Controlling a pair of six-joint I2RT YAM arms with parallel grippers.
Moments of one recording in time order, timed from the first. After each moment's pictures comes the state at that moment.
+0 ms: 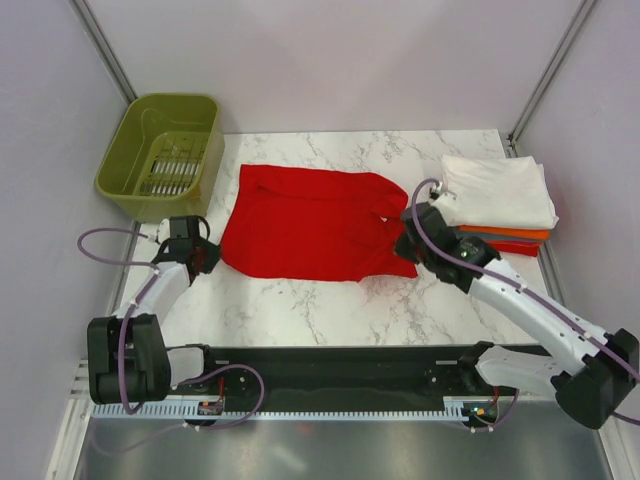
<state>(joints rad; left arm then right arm) 0.06 1.24 0.61 -0.26 -0.11 -0.96 0.73 1.09 0.95 -0.66 0.42 0.99</state>
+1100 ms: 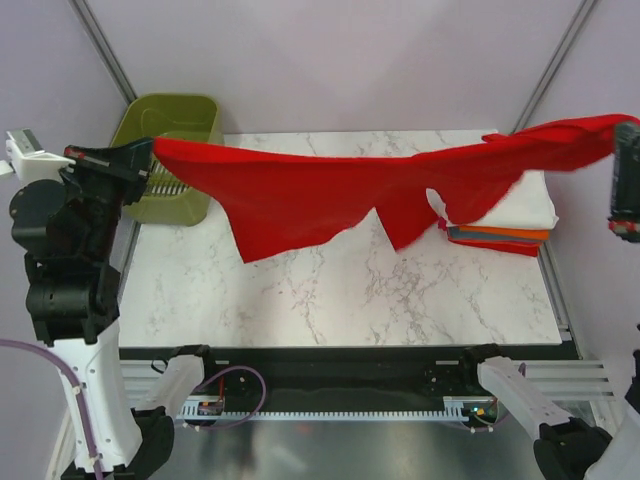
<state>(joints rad) 0.06 0.92 1.66 -0.69 0.01 -0.92 0.19 0.85 1.94 -0.44 -0.01 0.54</state>
